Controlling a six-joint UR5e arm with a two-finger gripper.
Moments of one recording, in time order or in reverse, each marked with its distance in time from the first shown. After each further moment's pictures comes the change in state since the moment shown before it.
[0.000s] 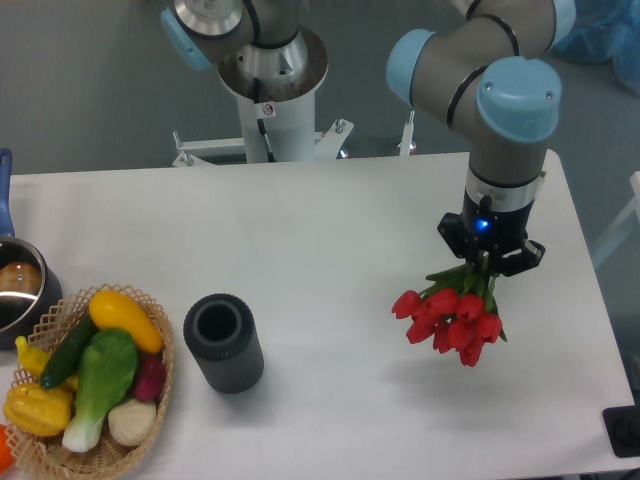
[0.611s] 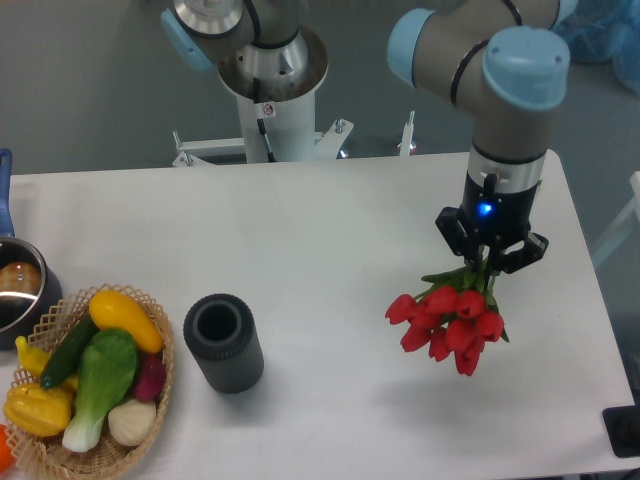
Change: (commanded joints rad) arm 0.041 0.072 -0.002 0.064 -0.390 -0.057
